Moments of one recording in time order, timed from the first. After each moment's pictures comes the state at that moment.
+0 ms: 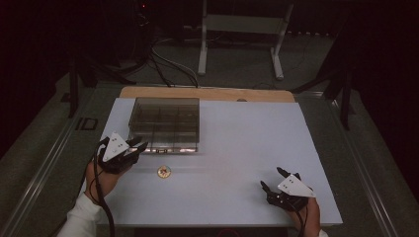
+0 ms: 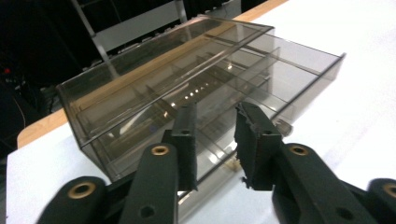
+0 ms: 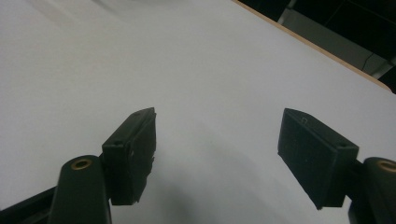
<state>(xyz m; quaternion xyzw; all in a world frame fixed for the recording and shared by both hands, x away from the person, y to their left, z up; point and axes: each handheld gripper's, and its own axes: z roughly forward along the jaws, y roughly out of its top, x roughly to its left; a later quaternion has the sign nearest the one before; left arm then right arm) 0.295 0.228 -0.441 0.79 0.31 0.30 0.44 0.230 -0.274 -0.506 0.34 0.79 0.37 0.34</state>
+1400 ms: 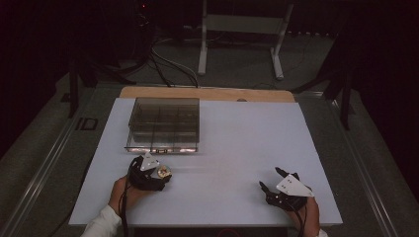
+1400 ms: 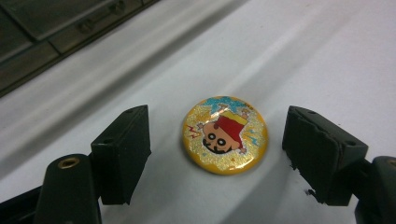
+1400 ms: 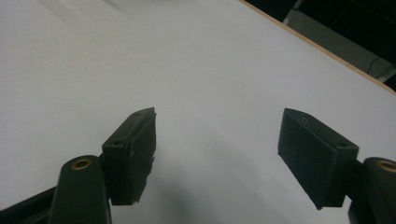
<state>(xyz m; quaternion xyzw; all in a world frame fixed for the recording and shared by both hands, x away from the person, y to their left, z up) 0.300 0.177 -0.525 0.85 0.36 0.17 0.34 0.231 -0.272 -0.507 0.33 0.80 0.37 0.34</state>
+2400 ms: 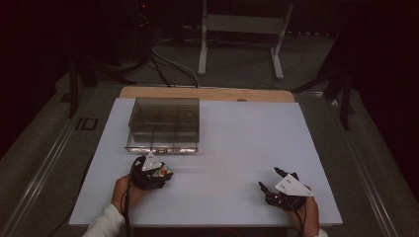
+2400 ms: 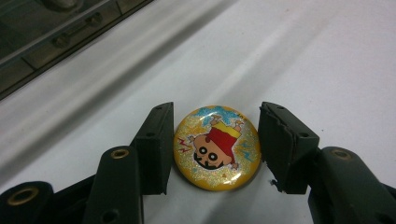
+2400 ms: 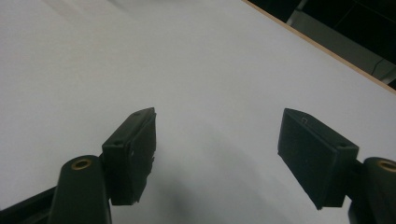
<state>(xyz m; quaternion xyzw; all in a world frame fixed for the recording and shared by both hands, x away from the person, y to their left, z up) 0.299 0.173 -0.524 0.86 0.33 0.16 0.35 0.232 -0.271 -0.508 0.32 0.81 0.37 0.33</state>
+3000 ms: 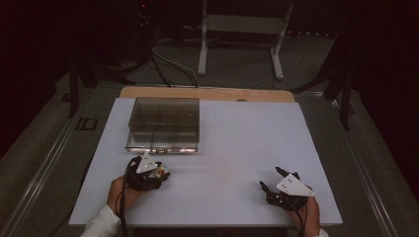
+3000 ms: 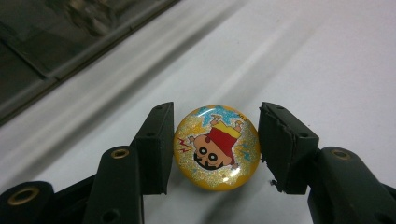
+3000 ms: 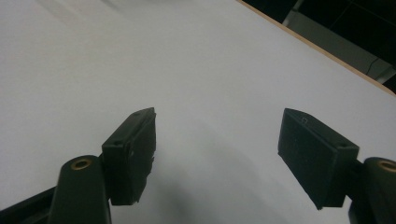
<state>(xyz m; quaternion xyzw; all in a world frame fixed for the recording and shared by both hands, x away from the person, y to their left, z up) 0.290 0.183 -0.510 0.86 0.31 0.17 0.36 0.232 -0.274 -0.507 0.32 0.80 0.37 0.34</state>
